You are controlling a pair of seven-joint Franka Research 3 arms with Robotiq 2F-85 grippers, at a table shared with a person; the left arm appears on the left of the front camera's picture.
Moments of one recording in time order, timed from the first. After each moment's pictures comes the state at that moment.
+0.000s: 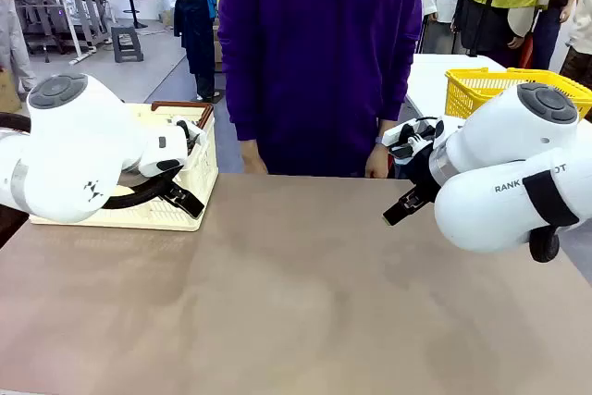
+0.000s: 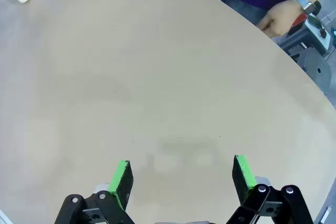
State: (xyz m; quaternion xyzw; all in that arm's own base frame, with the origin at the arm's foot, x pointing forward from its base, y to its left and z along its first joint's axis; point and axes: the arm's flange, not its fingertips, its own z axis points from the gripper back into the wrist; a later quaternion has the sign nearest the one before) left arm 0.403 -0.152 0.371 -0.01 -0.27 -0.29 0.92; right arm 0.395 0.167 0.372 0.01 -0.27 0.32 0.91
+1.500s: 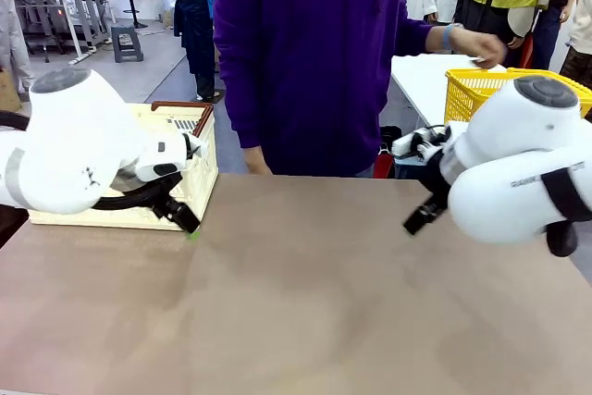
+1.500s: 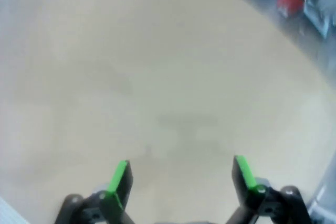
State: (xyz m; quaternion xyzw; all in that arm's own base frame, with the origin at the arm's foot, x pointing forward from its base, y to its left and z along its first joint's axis) left arm 0.383 -0.152 0.367 -0.05 -0.17 -0.31 0.93; right arm 0.393 0.135 0.369 -0.03 -0.18 0.30 0.93
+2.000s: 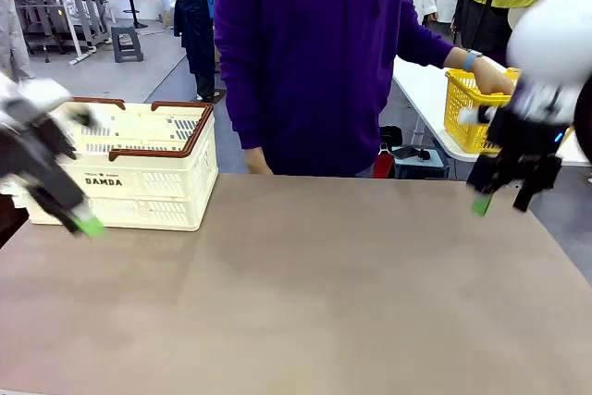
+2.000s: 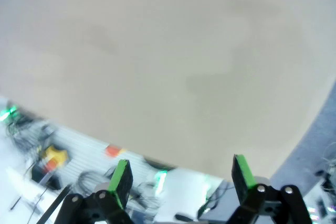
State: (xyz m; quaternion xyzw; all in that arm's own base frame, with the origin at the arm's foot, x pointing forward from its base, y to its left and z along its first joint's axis) left arm 0.303 -0.014 0.485 -0.30 -0.04 -0.31 0.90; right arm 0.411 0.052 0.480 0.09 0.08 0.14 0.98
